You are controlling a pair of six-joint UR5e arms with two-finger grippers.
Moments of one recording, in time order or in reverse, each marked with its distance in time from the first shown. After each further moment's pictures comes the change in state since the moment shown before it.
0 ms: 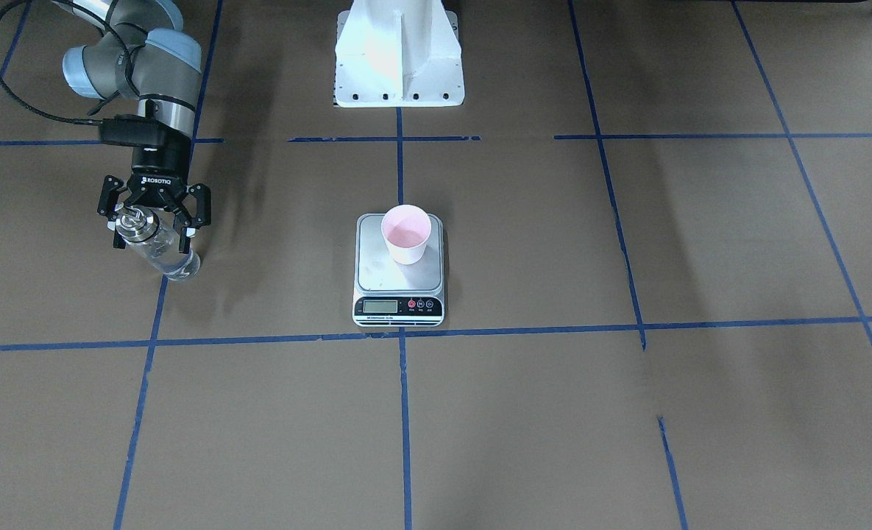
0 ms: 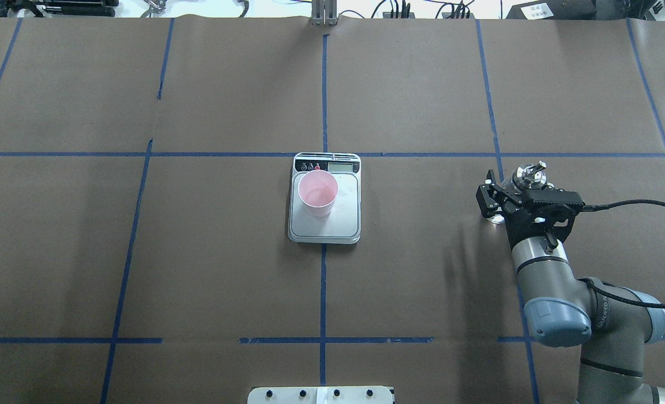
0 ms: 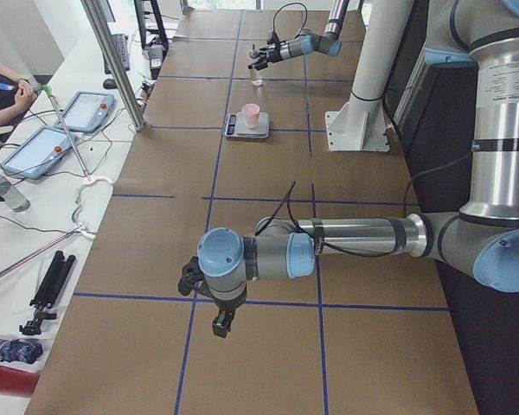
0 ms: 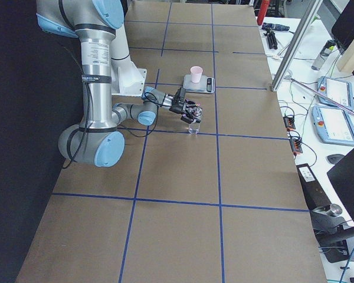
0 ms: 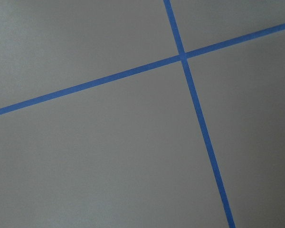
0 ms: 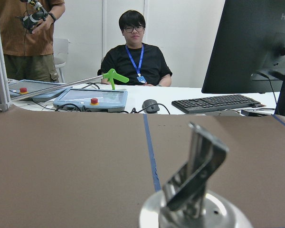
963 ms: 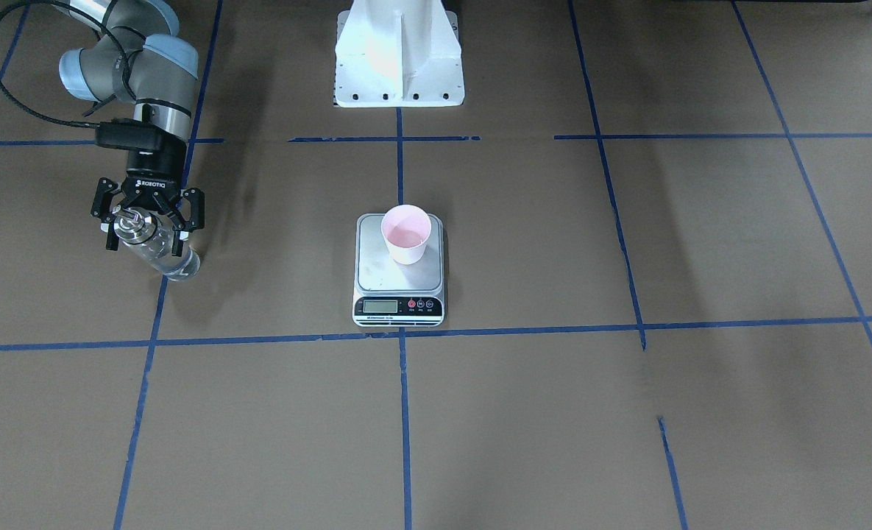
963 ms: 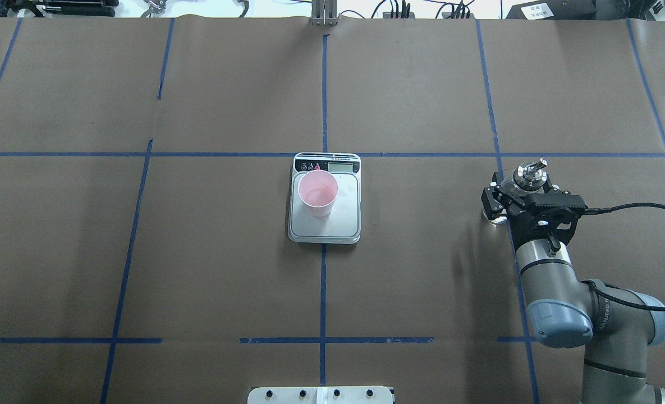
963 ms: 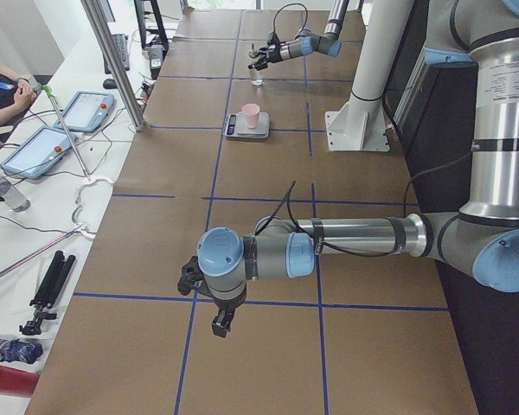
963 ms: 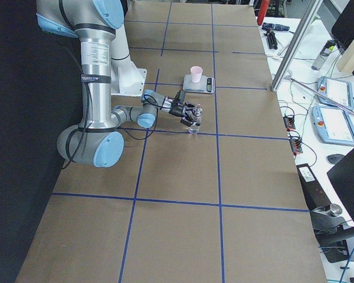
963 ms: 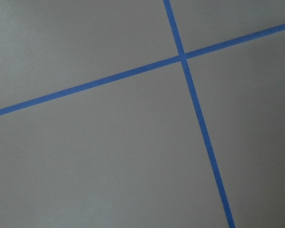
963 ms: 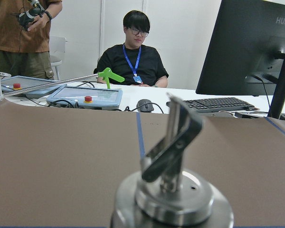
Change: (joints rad) left arm 0.000 -0.001 -0.001 0.000 0.000 0.000; right arm -0.006 -0.012 -0.022 0.001 -0.017 0.000
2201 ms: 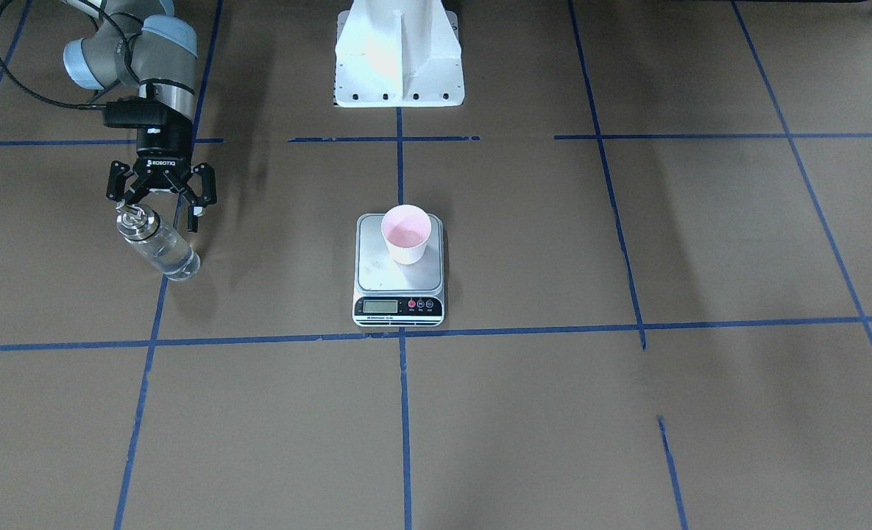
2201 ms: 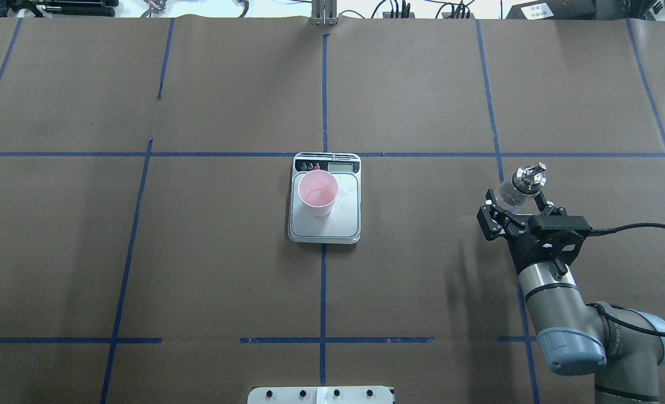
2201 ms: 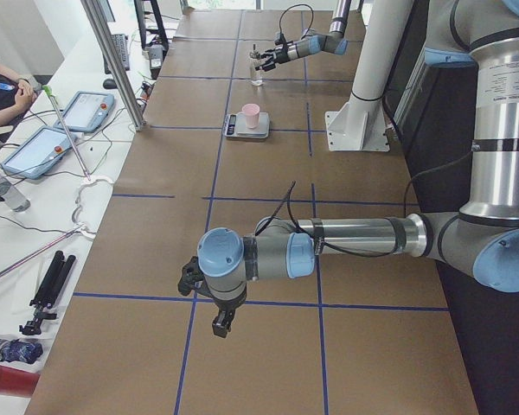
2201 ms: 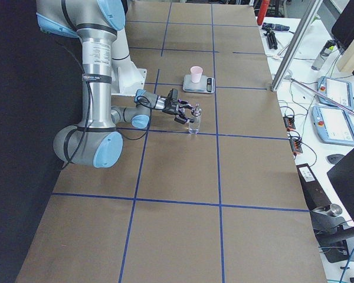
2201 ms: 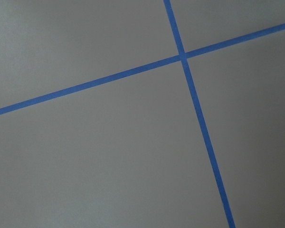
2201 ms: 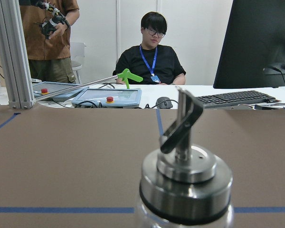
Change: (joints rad) left arm 0.000 0.001 0.001 0.000 0.000 0.000; right arm -0.086 -0.055 0.037 0.110 -0.049 0.001
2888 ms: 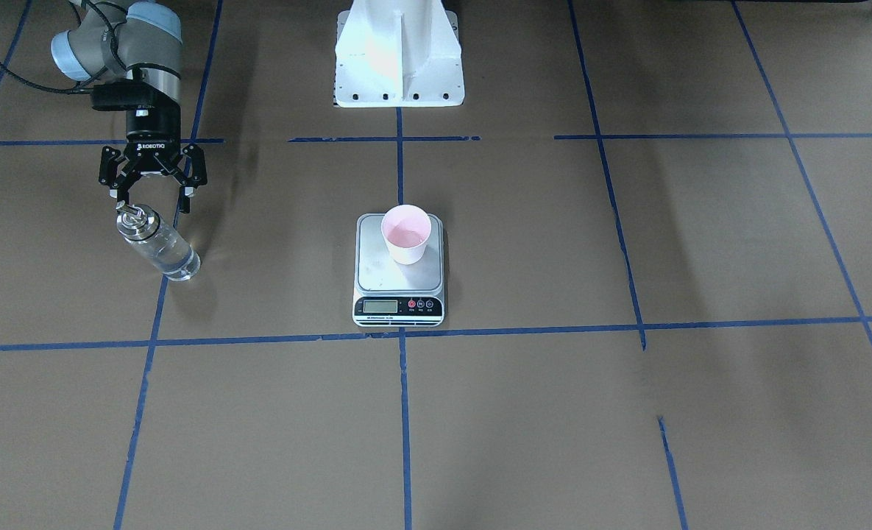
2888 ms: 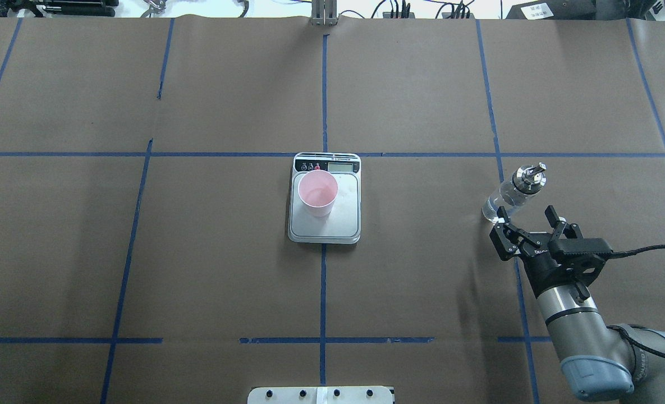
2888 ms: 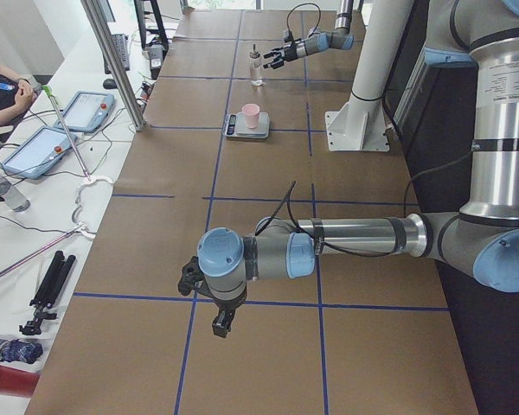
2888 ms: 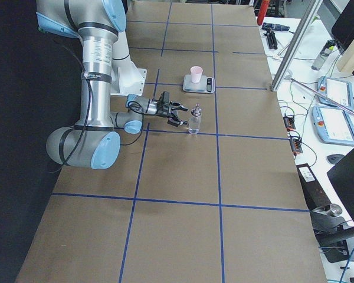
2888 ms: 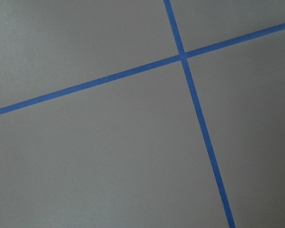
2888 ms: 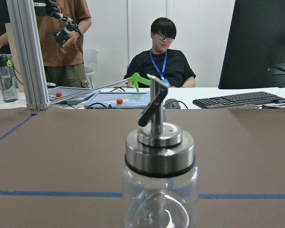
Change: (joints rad) left arm 0.000 0.000 0.000 0.000 0.000 0.001; right arm -0.093 -0.078 0.009 0.103 -0.085 0.000
